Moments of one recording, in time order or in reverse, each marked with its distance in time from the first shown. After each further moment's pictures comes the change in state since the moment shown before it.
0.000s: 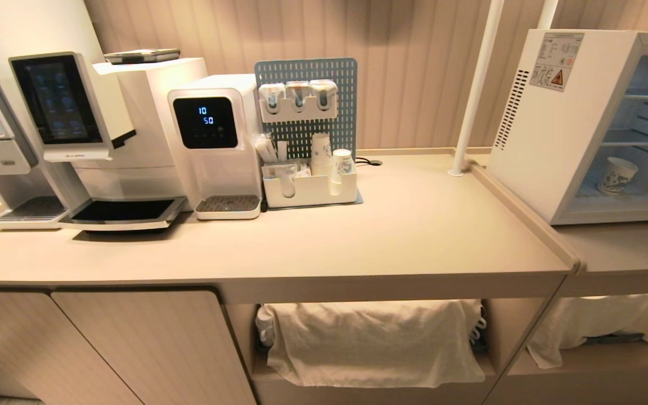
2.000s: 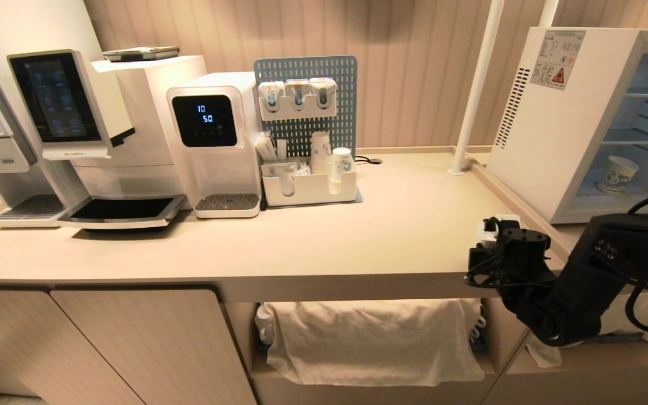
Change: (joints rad) left arm 0.000 0.000 0.000 0.000 0.000 -0.003; right arm 0.143 2.316 -0.710 -1.307 -0.483 0.034
